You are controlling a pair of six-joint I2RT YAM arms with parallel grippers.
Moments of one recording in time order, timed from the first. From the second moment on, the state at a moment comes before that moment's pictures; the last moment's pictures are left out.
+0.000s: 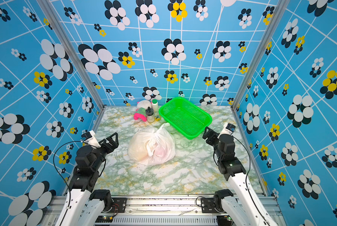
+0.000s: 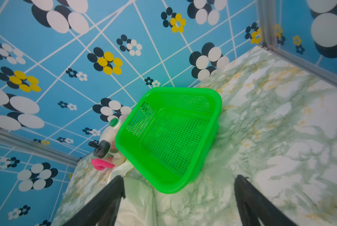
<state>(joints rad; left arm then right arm) -0.03 0.53 0.51 -0.16 0.11 -0.60 0.20 0.86 0.69 -0.14 0.08 0.61</state>
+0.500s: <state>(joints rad) -0.68 0.85 0.61 -0.15 -0.07 -0.36 0.77 1.42 1.08 -0.20 0.02 0.42</state>
